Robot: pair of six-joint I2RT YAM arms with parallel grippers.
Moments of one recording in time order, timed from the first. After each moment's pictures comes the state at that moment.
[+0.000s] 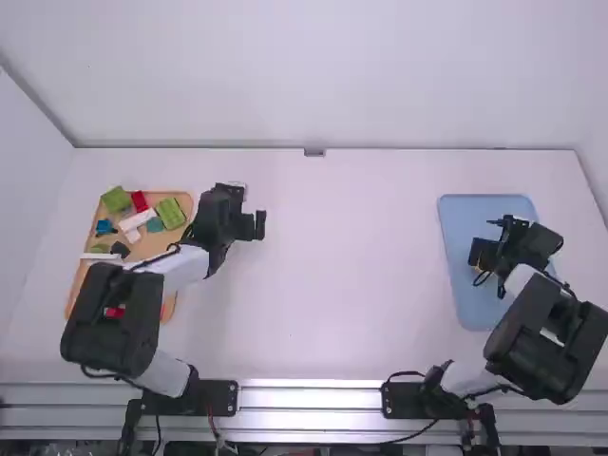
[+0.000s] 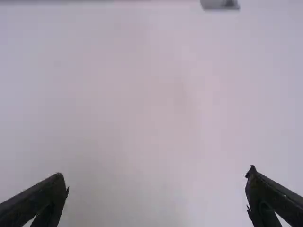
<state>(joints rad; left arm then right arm) -0.15 1.60 0.71 0.26 0.05 -0.08 -0.58 1.62 0.71 0.04 -0.19 -0.35</state>
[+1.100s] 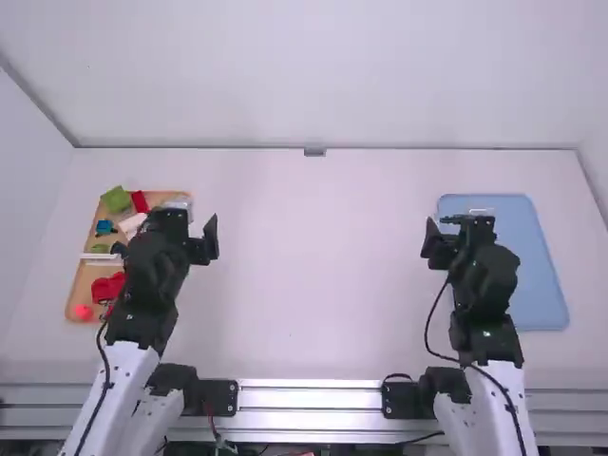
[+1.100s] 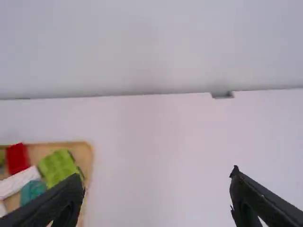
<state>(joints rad) -0.02 0.71 0.52 -0.11 0.00 -0.01 -0.02 0.65 0.51 -0.13 -0.04 -0.02</state>
